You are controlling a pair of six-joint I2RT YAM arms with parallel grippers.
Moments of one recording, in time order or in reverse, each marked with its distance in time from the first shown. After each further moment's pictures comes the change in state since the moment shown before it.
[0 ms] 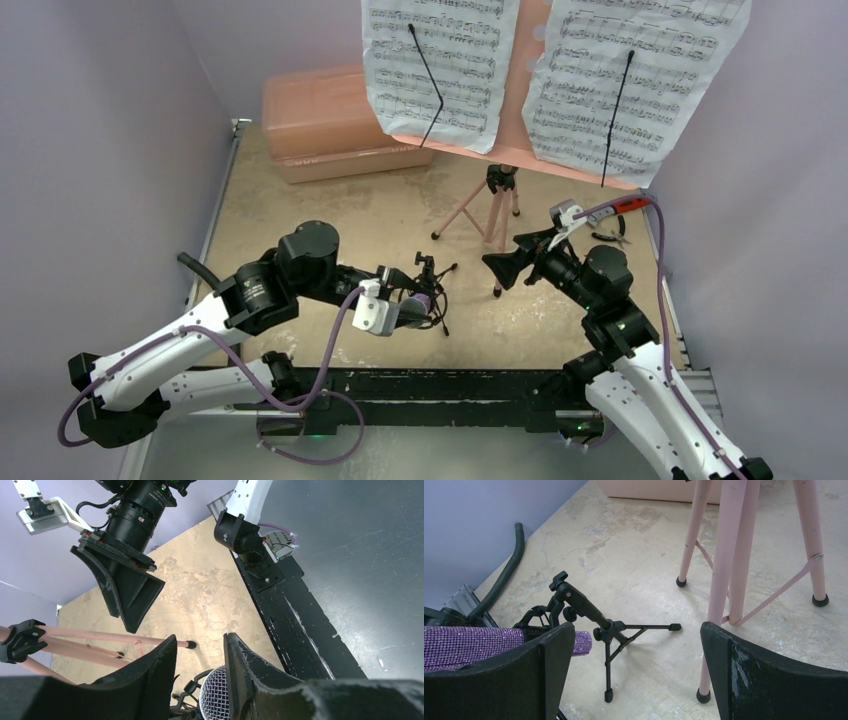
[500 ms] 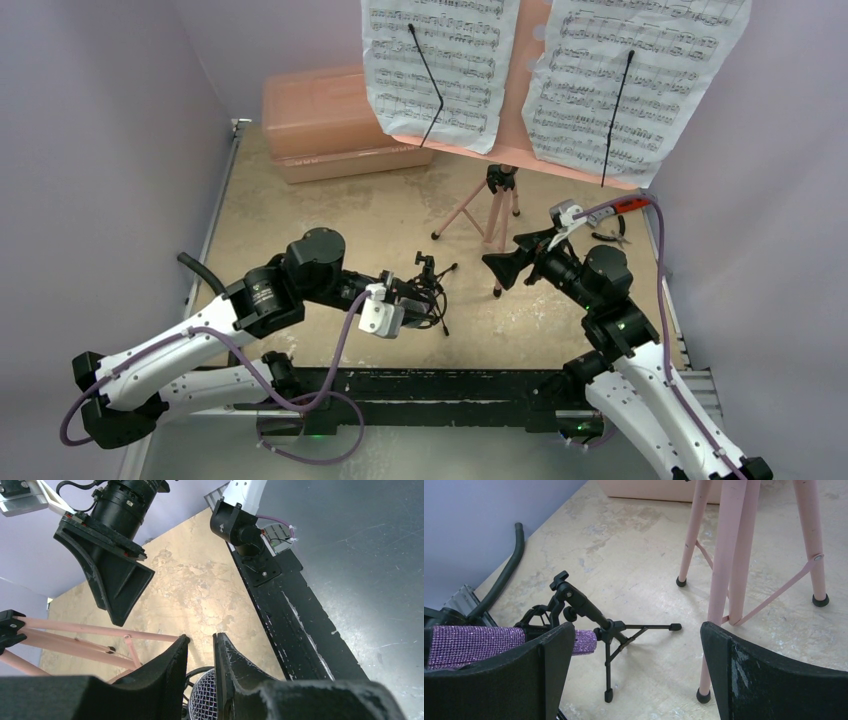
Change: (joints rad) left arm 0.000 -0.007 -0.075 0.056 -0.017 -0.010; right arm 0.000 0.001 0.000 0.001 0.000 0.000
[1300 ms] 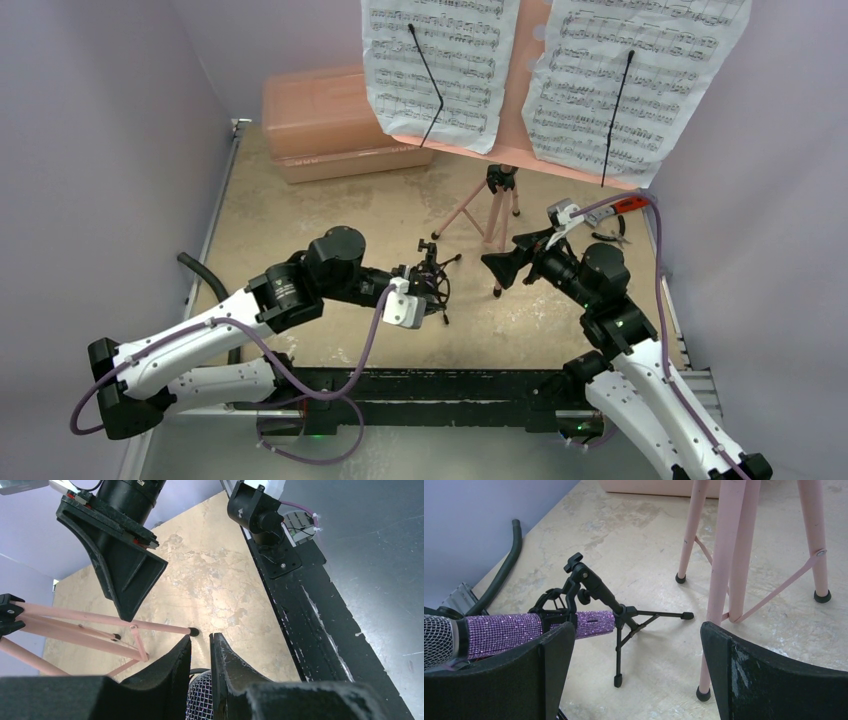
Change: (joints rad) left arm -0.007 0.070 -0.034 0.072 -0.105 0.010; right arm 0.000 0.013 0.000 0.000 0.000 0.000
